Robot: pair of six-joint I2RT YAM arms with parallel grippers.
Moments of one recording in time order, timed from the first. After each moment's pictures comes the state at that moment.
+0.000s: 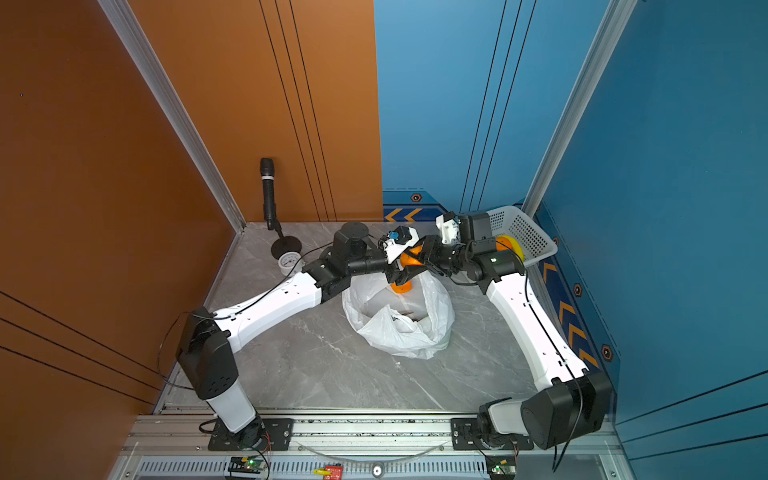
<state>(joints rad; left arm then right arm) -0.76 1.74 1.49 0.06 0.44 0.28 0.25 1.37 1.41 -0.66 -0.61 0.74</state>
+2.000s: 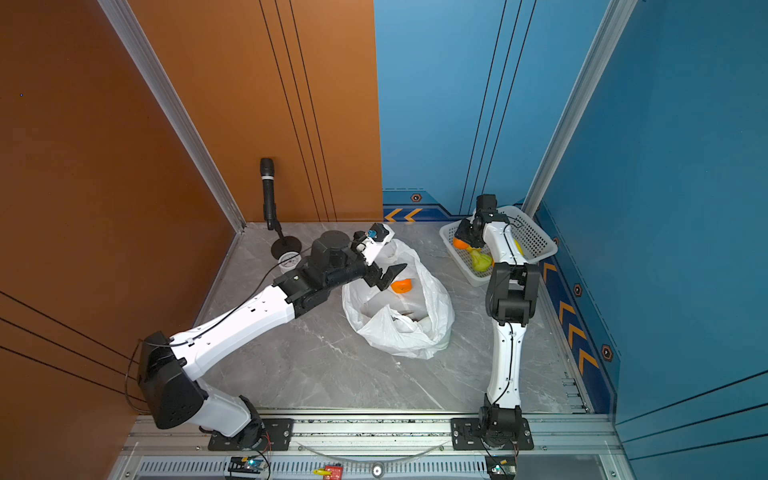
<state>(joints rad) -0.78 1.50 1.34 -0.11 0.07 0.16 -0.06 2.36 2.14 -0.75 -0.22 0.39</state>
